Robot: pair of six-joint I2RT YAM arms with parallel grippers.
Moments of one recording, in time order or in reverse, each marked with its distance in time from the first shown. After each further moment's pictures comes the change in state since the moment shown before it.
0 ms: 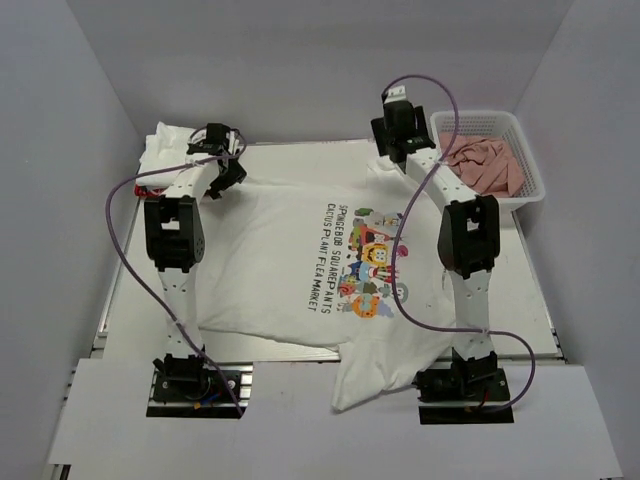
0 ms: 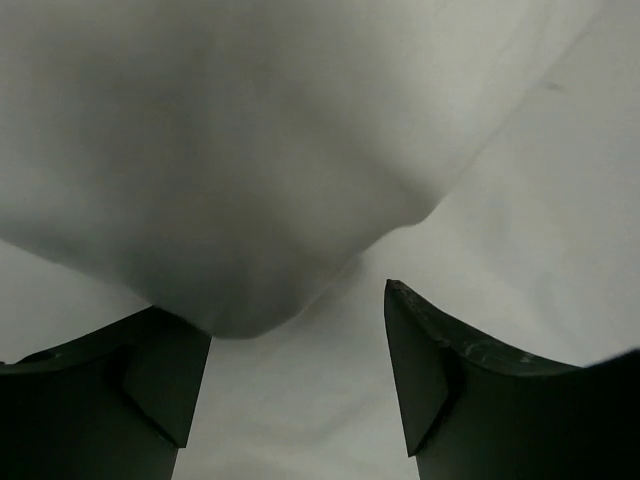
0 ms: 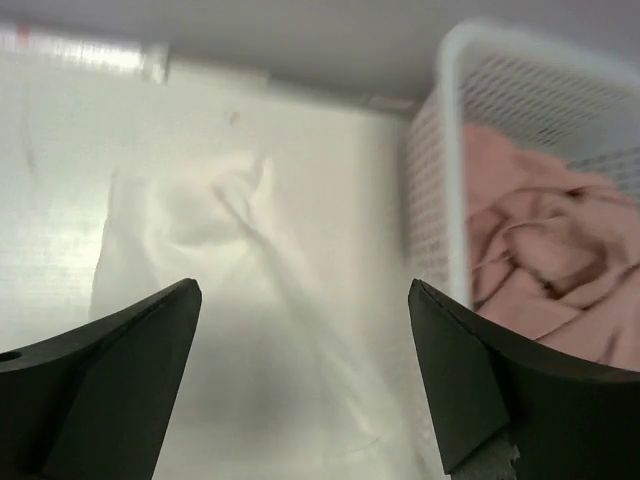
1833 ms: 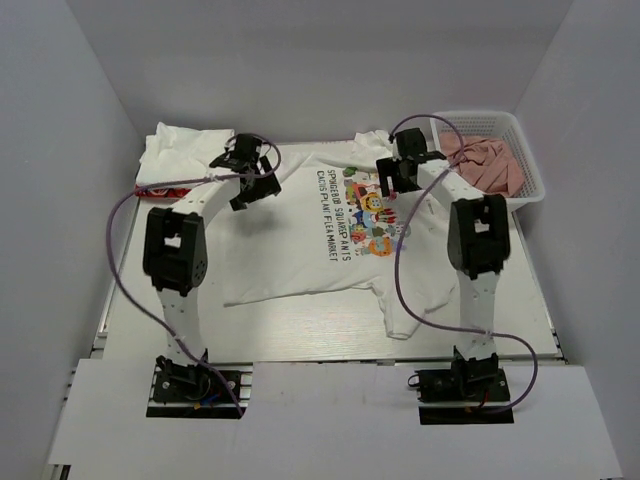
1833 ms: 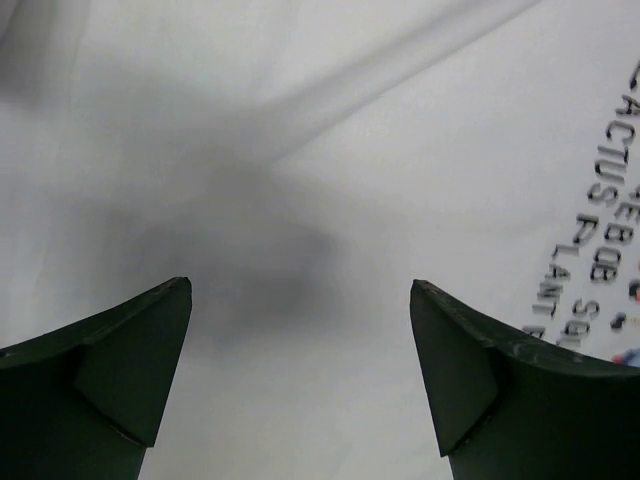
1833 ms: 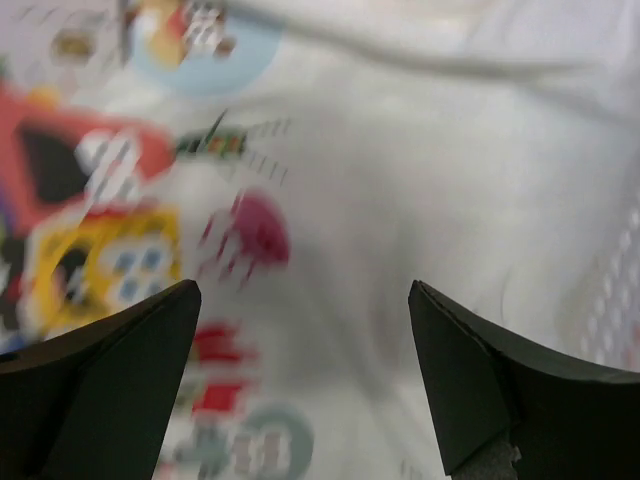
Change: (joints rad) left arm -0.181 -0.175 -0.237 0.092 0.080 0.104; right arm -0.086 0.061 -0.134 -0.263 -0.376 0.154
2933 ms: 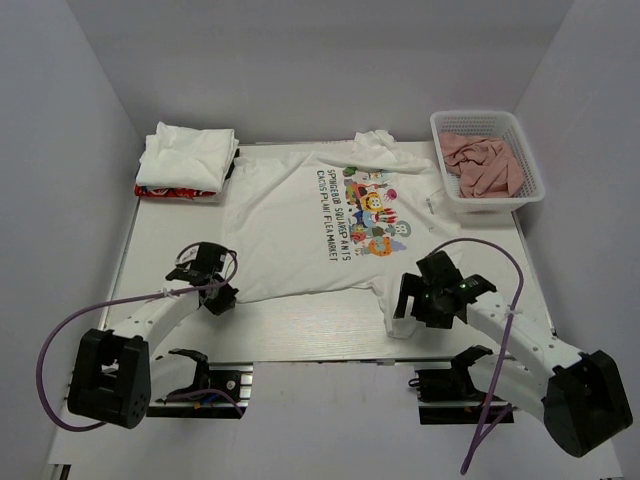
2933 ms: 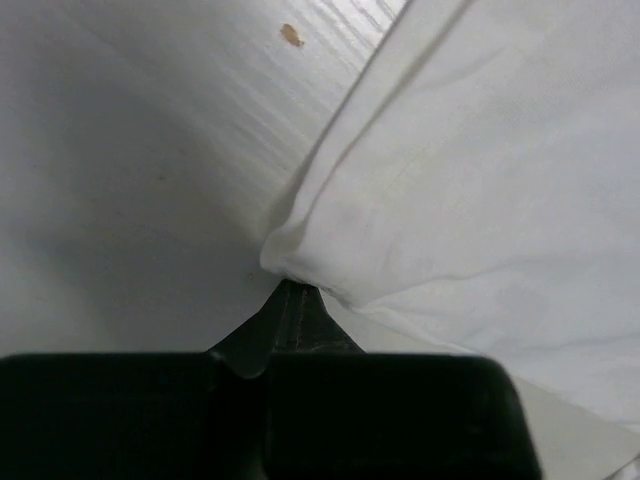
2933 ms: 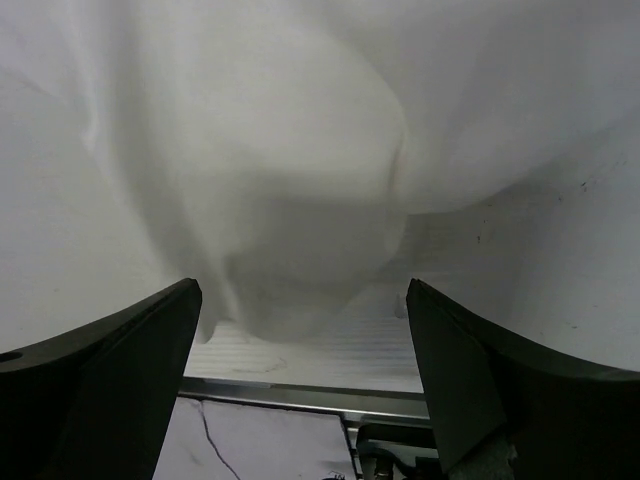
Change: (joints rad) left arm 0.021 -0.952 -1.209 0.033 0.016 -0.390; right arm 0.249 -1.304 -1.376 -0.155 -0.119 0.682
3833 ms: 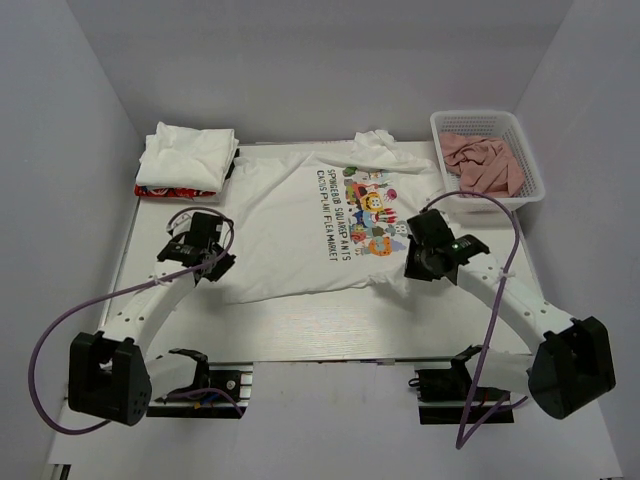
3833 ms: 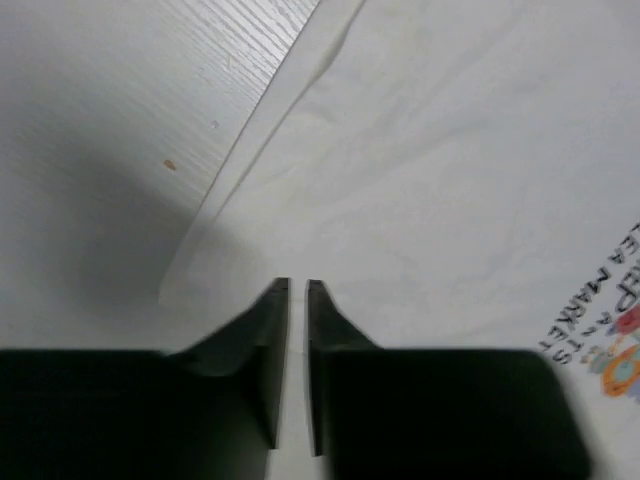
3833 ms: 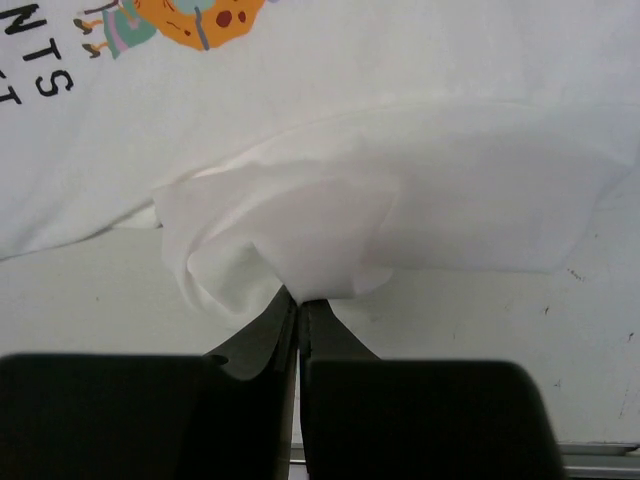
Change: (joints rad) left arm 0.000 0.002 0.261 -0.069 -0.100 0.016; right arm -0.003 0.206 0.327 -0.011 0.180 -0.083
